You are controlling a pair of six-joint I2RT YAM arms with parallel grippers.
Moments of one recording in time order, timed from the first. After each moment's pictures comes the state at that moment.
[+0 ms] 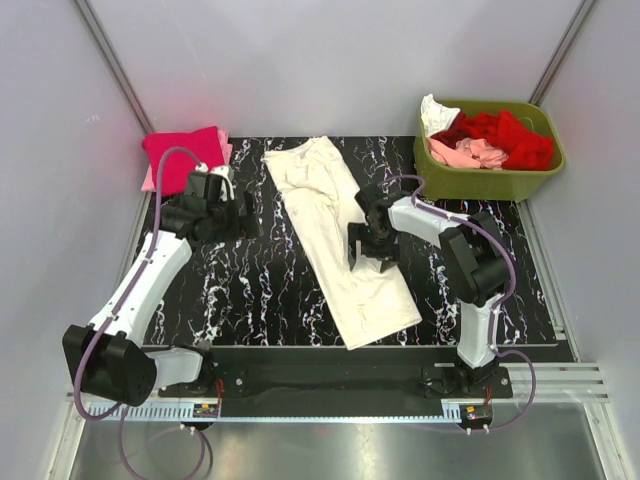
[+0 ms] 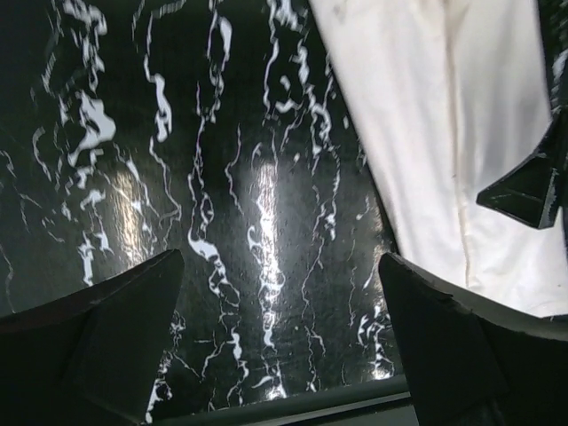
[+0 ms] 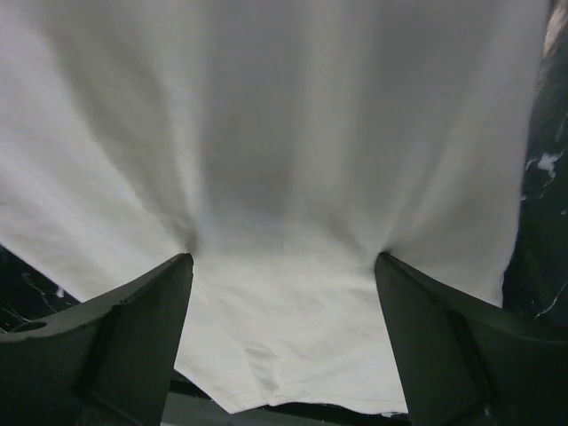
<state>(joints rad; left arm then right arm) -0.24 1.24 1.18 -0.77 0.06 -0.35 0.53 1.97 1.41 -0.79 -0.08 0.52</state>
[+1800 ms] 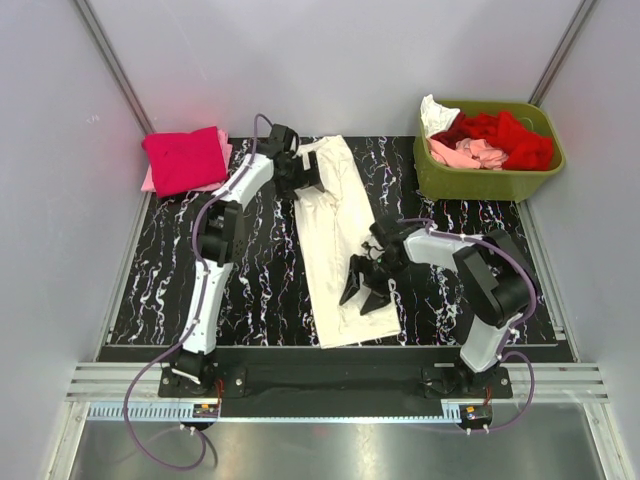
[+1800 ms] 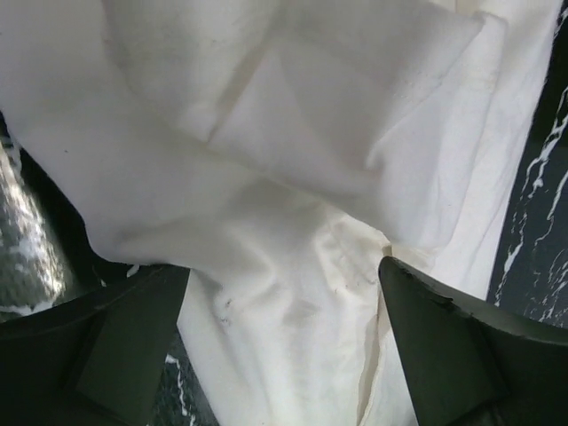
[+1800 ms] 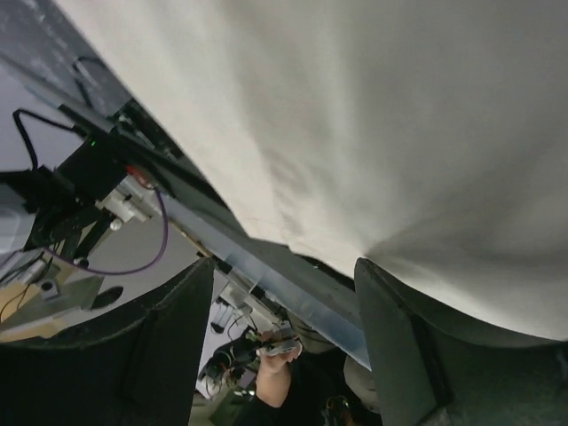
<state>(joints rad) -0.30 2.51 2.24 -0.78 0.29 -0.48 0.52 1.78 0.96 -0.58 -0.67 0.69</state>
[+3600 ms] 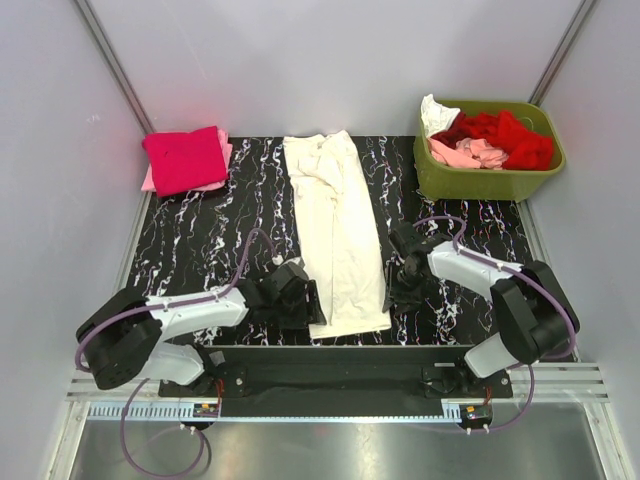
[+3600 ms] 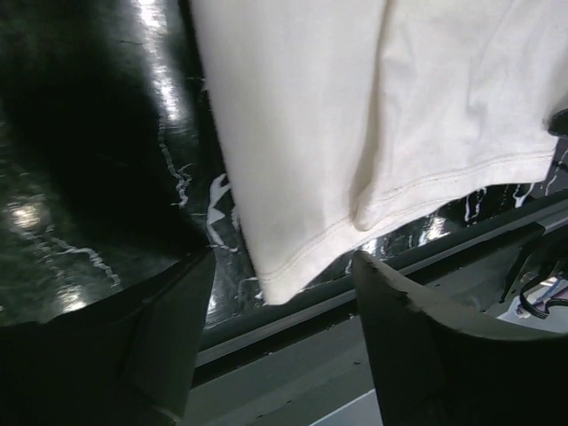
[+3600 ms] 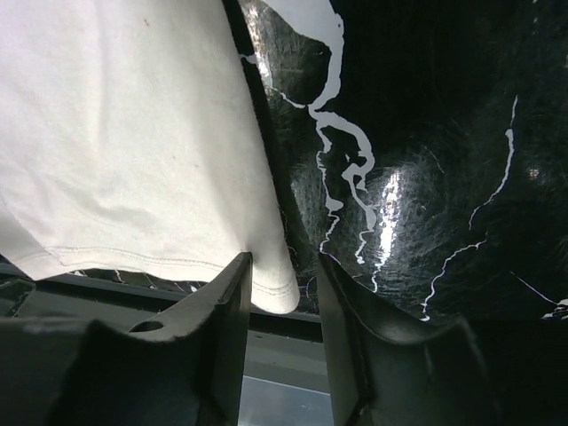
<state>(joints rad) -0.91 1.30 0.58 -0.29 0.07 -1.01 0.51 1.51 0.81 -0.71 -0.19 0.65</state>
